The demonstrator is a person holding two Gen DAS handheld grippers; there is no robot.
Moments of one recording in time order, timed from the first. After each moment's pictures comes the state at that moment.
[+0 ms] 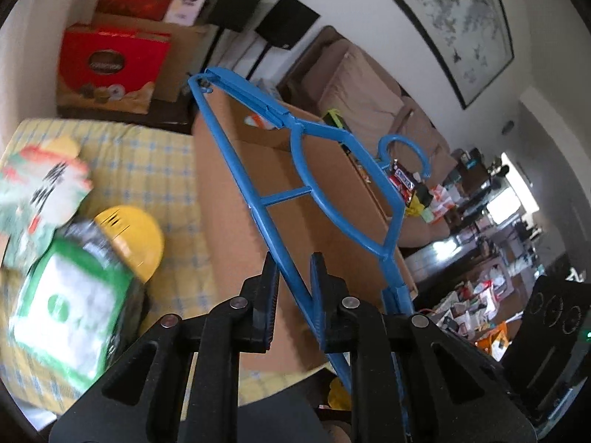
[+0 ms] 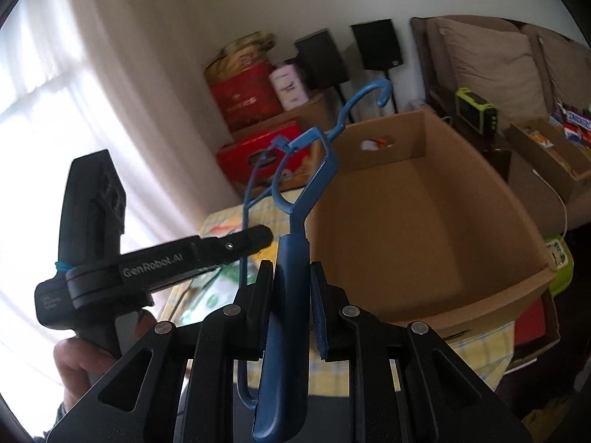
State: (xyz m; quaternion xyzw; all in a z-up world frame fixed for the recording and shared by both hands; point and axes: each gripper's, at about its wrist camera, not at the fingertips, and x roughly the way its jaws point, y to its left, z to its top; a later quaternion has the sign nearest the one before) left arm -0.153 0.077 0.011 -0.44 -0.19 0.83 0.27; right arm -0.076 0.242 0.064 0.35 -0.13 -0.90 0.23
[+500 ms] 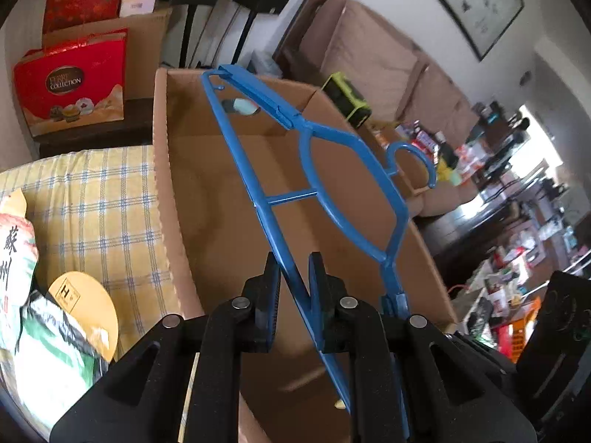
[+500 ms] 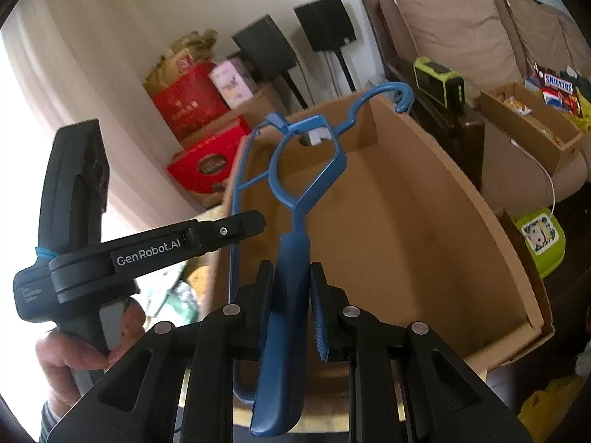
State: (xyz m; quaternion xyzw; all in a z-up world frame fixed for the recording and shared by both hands) left arm -0.227 0.168 -0.007 -0.49 -0.10 0.82 0.26; right arm -0.160 0.284 0.028 0.41 -0.15 -0.88 0.18
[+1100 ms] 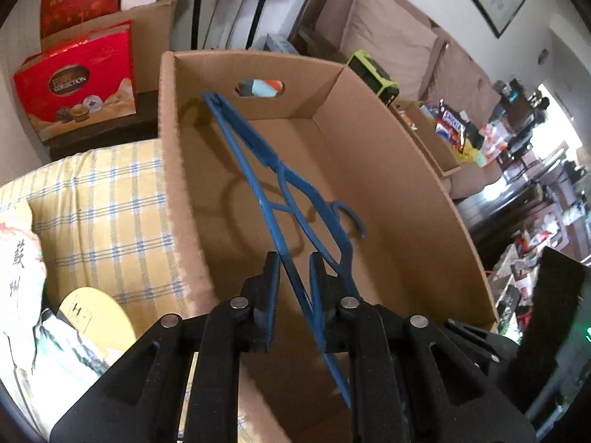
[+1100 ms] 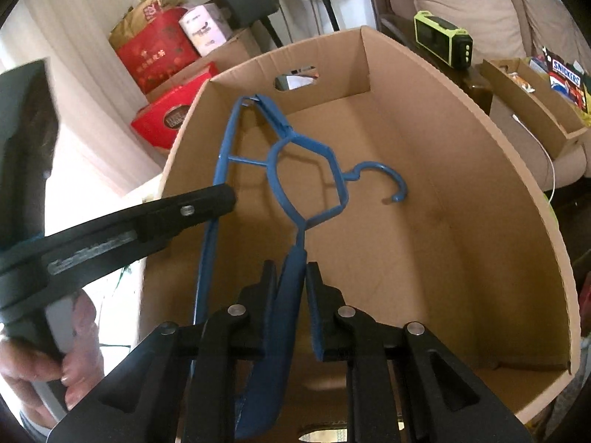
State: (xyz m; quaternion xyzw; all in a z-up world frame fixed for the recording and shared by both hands) left arm -0.238 0.168 -0.023 -0.52 -0.06 0.82 0.24; right arm -0.200 0.265 -0.016 0.49 -0.11 -0.85 0.16
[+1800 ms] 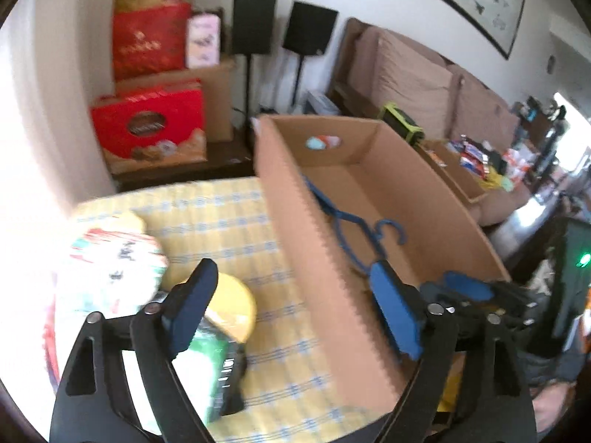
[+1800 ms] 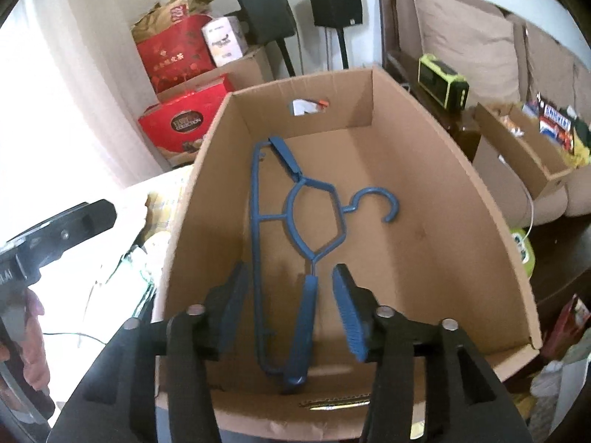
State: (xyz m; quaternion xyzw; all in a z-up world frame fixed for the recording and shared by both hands) left arm -0.168 0.081 0.030 -0.41 -0.02 0.90 0.15; right arm -0.162 0.247 0.022 0.44 -0.04 -0.89 0.15
